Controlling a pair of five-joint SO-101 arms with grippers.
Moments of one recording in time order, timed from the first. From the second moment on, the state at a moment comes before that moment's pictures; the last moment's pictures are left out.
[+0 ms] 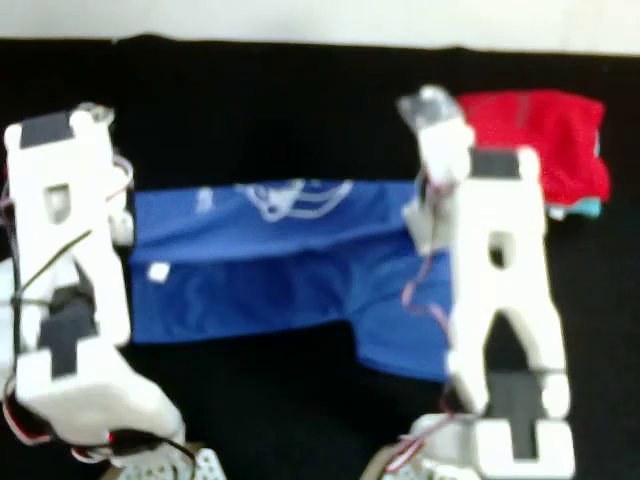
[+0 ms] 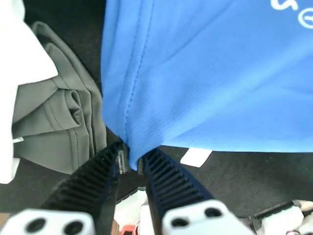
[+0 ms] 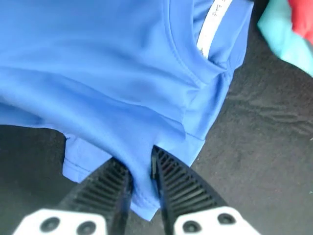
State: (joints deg) left arm -22.5 6.5 -1.7 92.7 -28.8; right arm -6.9 -10.9 11.4 81.5 21.9
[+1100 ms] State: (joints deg) left arm -17.4 -3.9 28.0 82.2 -28.8; right arm 0.5 -30.2 40.7 78.1 26.4
